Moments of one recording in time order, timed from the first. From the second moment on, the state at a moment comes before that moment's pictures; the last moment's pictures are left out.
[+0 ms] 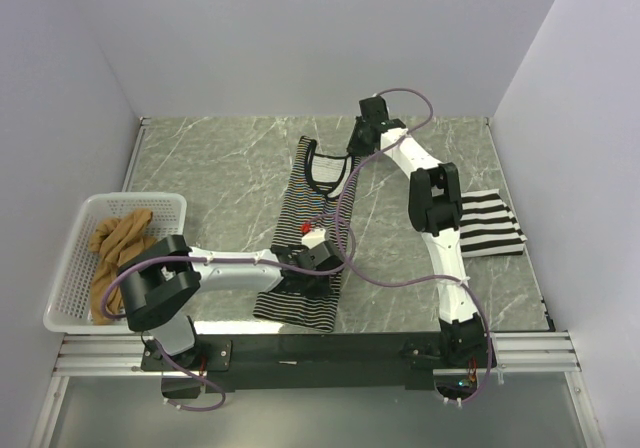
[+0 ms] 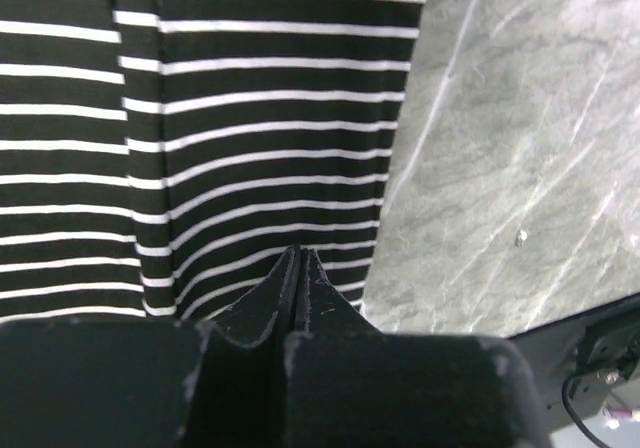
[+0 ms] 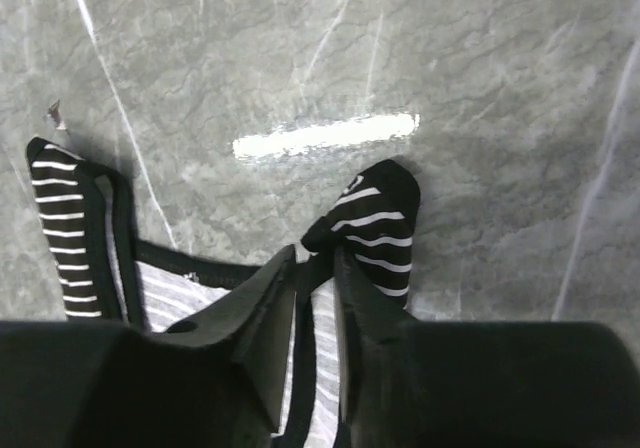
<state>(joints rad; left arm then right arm) -1.13 1.63 0.88 -0.32 -0.19 -1.10 0.29 2.53 2.21 -0.52 -0.02 0.58</state>
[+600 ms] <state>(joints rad) -0.96 1.85 1.11 -0.26 -0.06 -1.02 0.22 2.44 2.24 -0.47 -0.15 0.59</state>
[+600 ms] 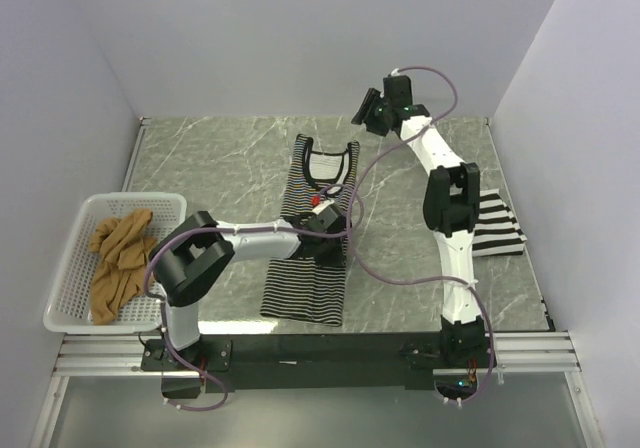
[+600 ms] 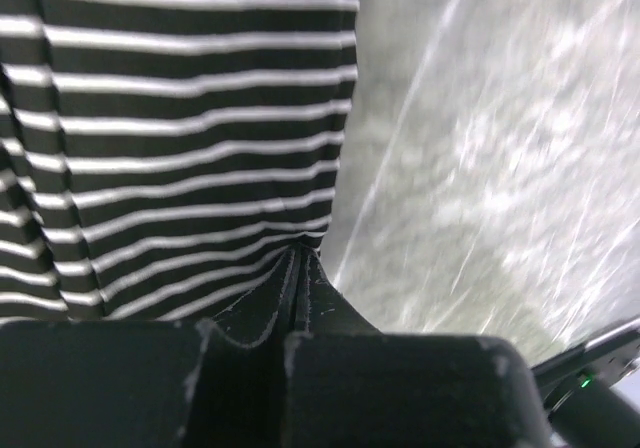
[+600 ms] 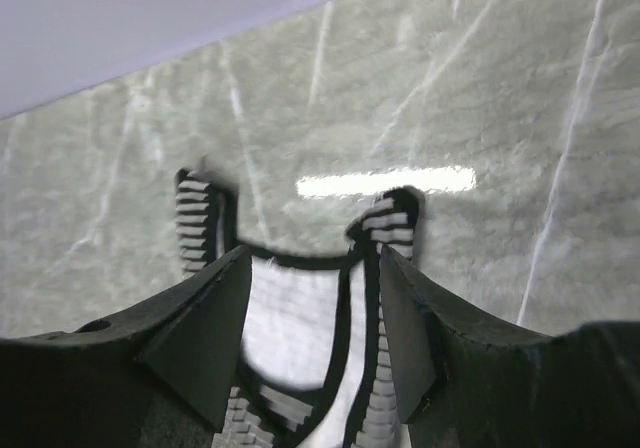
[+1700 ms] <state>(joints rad) -0.78 1.30 0.77 -0.26 -0.10 -1.09 0.58 1.21 0.60 -0.17 0.01 0.67</state>
